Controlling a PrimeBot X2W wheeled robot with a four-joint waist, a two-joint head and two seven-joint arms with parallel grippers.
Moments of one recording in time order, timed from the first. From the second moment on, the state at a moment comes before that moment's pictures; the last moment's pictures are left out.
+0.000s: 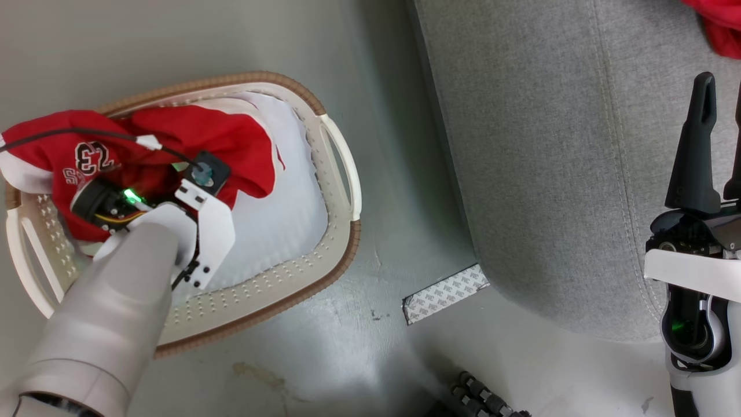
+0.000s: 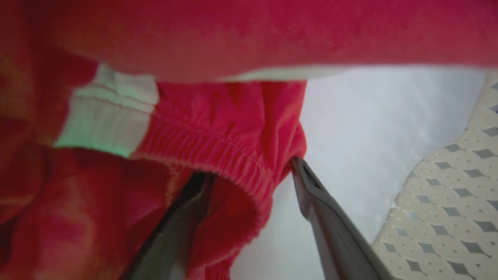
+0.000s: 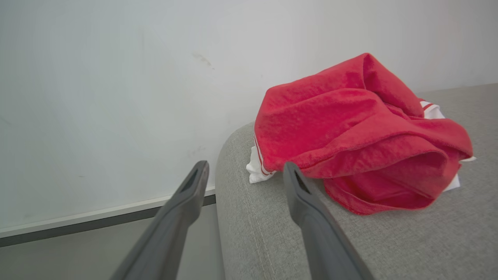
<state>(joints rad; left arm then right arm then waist) -1.05 0.26 -0.69 1.23 -0.09 -0.13 0.15 -0.45 -0.05 0.02 -0.08 0.54 0.13 -0.26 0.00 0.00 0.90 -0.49</state>
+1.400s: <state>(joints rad) -0.89 0.06 -0.74 1.20 -0.35 -0.13 -0.13 -0.41 -0.12 0.02 -0.01 0.39 0.13 -0.26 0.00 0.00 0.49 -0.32</state>
